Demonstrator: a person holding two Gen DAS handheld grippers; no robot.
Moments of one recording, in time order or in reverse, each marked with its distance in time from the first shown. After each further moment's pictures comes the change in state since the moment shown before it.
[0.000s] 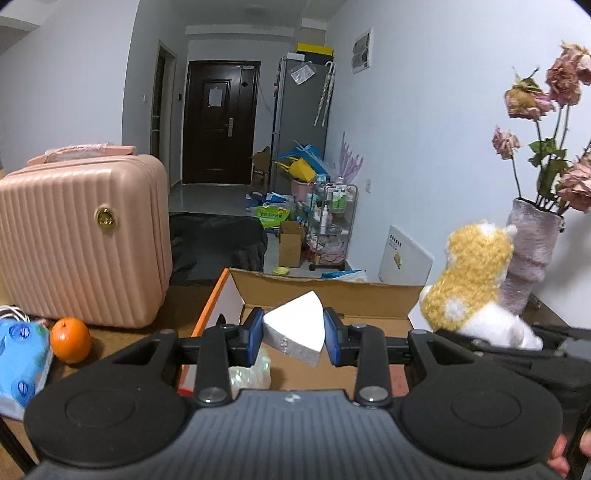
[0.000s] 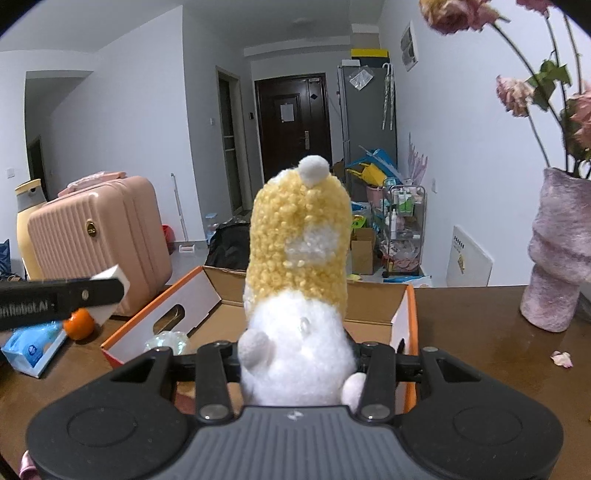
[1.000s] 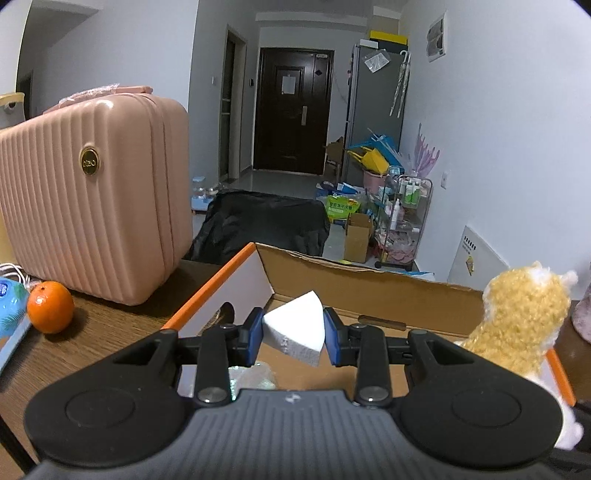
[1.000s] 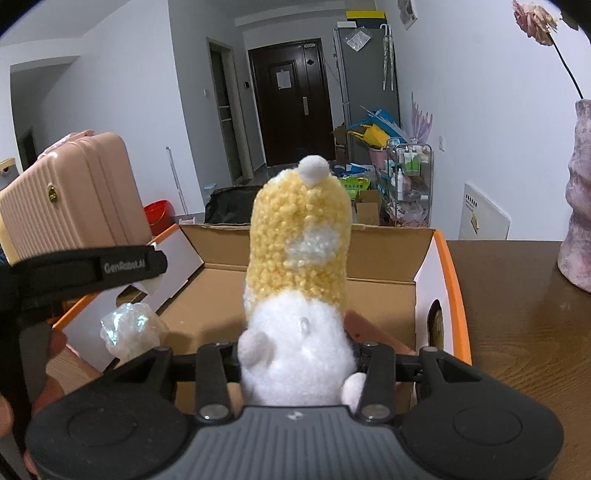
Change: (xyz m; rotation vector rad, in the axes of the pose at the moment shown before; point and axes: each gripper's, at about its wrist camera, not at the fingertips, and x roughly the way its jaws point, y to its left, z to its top) left arm 0.117 -0.019 -0.022 -0.093 0.013 0.249; right arm 0.082 -0.013 -0.026 0.043 0.110 0.022
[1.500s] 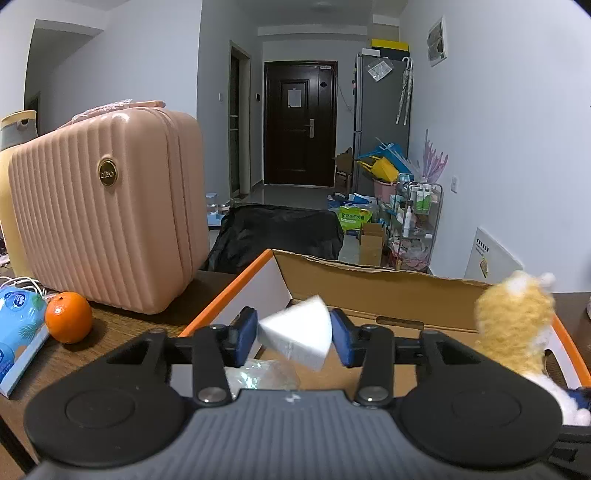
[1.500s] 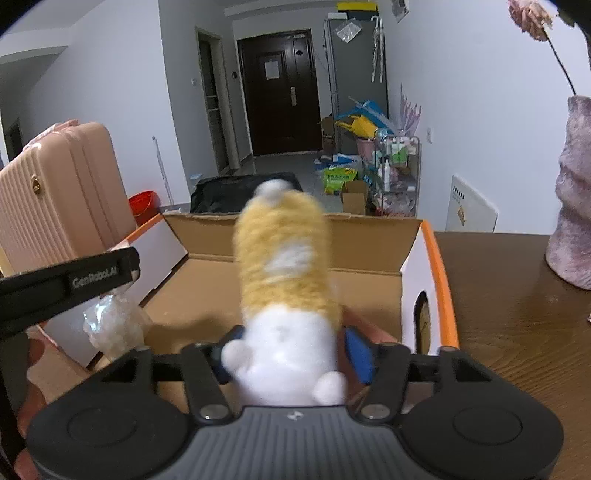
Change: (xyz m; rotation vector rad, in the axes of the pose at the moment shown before) left arm -0.009 0.001 -0.008 0.030 -0.039 0.043; right arm 0.002 -0.003 -0.001 0.001 0.026 -0.055
